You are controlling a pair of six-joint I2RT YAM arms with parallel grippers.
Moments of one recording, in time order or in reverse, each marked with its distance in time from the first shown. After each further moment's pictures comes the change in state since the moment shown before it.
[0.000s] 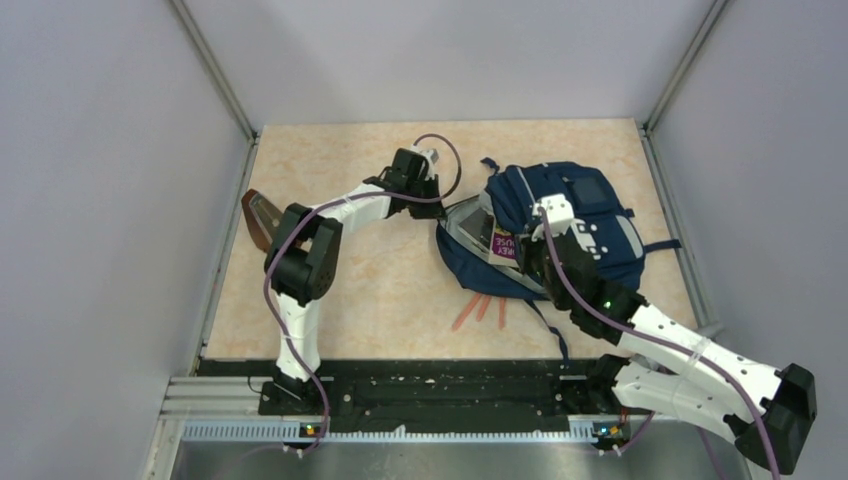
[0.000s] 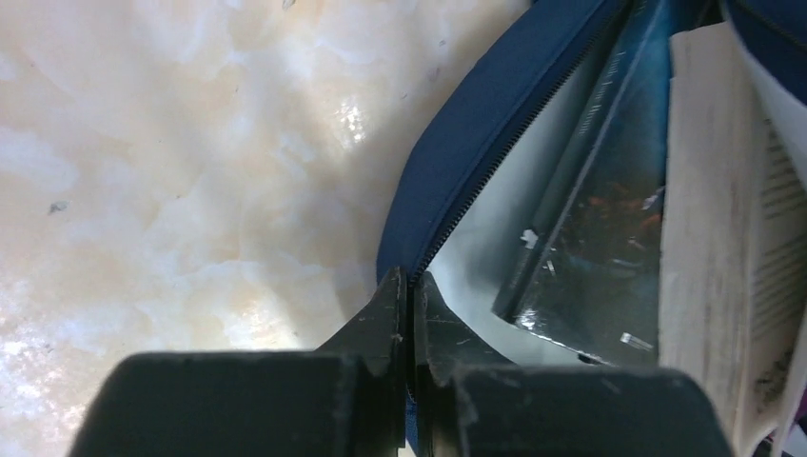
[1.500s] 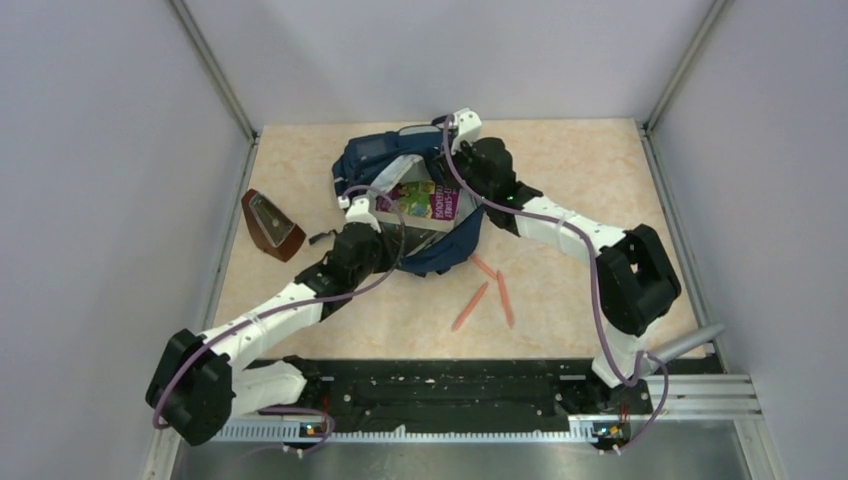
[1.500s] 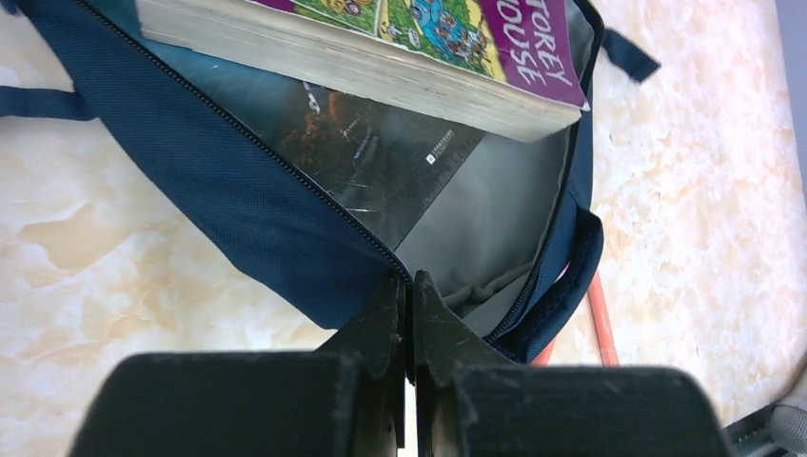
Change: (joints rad) left arm -0.113 -0.933 -0.859 0.257 -0.412 -0.204; right arm -0.224 0.938 0.649 0.431 -0.564 -0.139
